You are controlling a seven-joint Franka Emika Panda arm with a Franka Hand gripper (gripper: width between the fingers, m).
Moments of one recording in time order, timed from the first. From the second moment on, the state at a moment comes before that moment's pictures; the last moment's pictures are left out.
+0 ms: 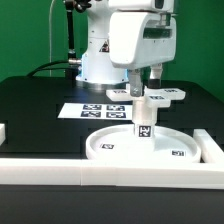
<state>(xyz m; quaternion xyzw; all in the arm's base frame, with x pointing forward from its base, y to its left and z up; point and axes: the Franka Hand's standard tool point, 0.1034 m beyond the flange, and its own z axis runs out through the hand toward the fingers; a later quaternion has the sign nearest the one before) 0.573 0.033 0.109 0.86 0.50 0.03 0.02</state>
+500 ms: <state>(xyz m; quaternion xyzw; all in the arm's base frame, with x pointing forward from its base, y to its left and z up) 0.571 0.030 0.106 0.87 0.49 0.03 0.02</state>
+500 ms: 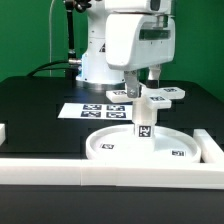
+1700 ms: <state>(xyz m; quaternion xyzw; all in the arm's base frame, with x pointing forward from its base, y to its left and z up) 0.566 0.028 0.101 0.88 0.47 0.02 0.01</state>
